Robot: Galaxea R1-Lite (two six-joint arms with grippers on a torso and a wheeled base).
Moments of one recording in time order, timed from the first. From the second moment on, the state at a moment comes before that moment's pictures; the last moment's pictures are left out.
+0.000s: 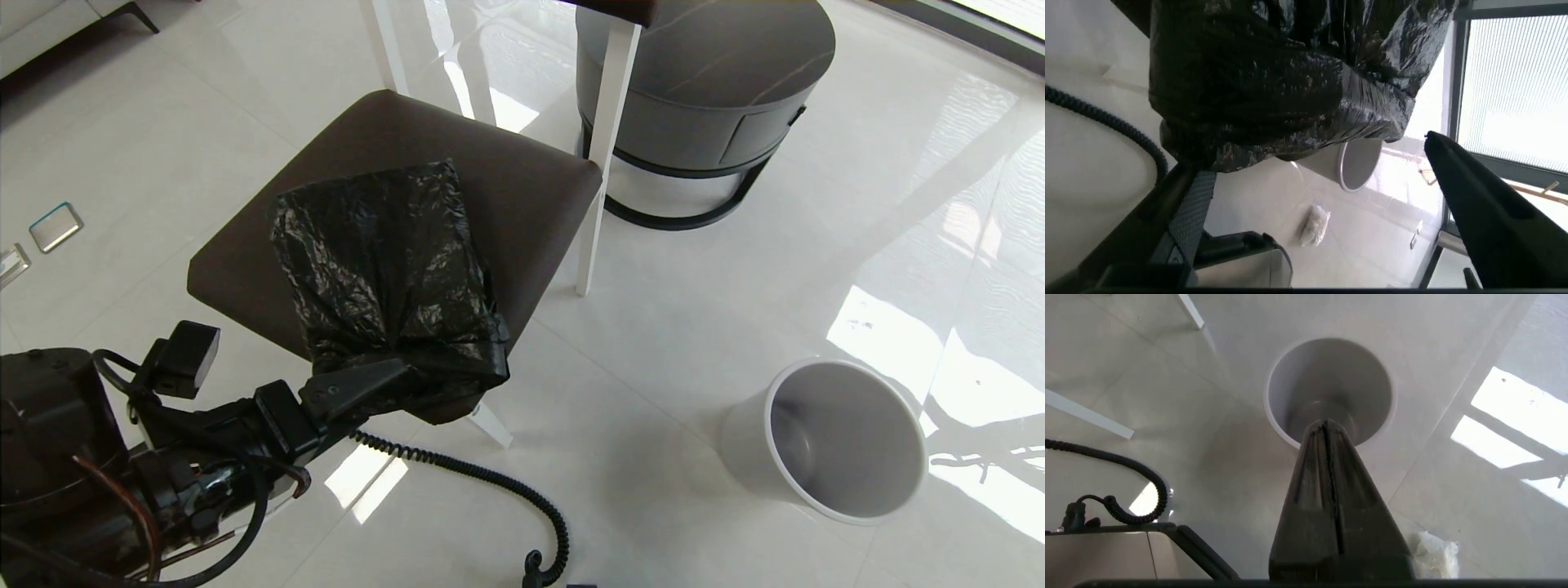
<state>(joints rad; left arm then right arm) -0.33 1.33 -0.31 -0.86 -0.25 -0.81 0.00 0.00 0.00 0.00 -0.01 0.01</state>
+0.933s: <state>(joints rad) -0.33 1.33 -0.32 -0.91 -0.14 -0.81 0.00 0.00 0.00 0.00 -0.01 0.01</state>
